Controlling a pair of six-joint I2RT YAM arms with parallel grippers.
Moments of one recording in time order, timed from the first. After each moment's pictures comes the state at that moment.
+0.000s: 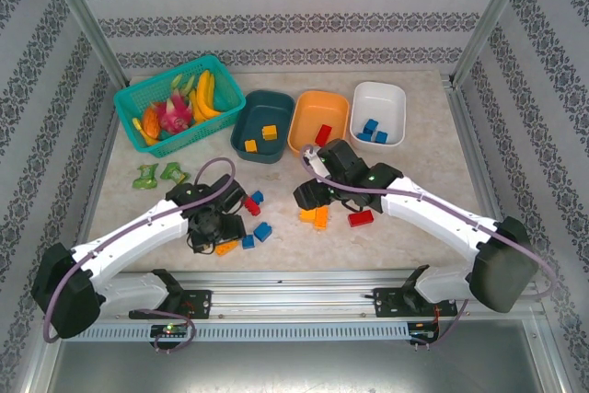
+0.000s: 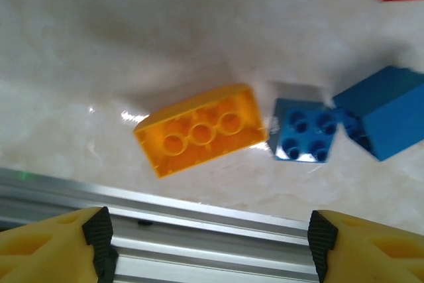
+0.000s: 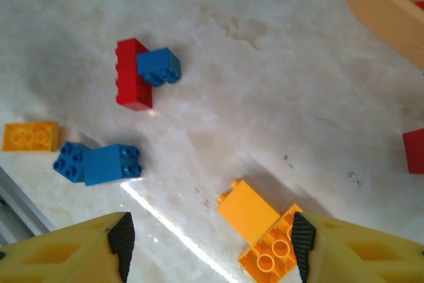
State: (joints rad) left arm -0.69 1.14 0.80 -1.11 0.01 -1.06; right arm 0.74 1.32 1.00 -0.57 -0.15 0.26
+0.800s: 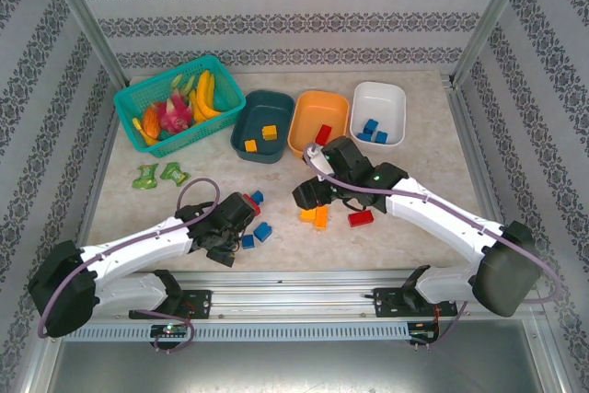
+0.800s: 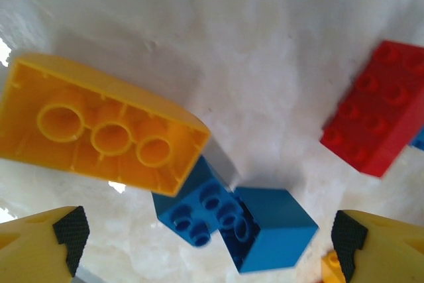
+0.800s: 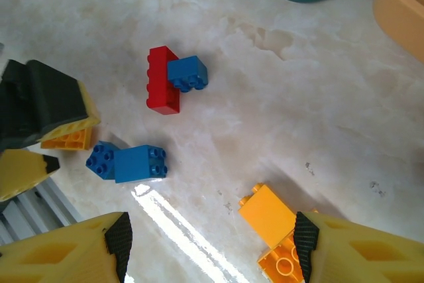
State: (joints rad) left arm -0.82 1.15 0.61 -0.70 -0.12 -2.04; right arm 0.72 1.30 1.00 -0.57 -0.24 0.24
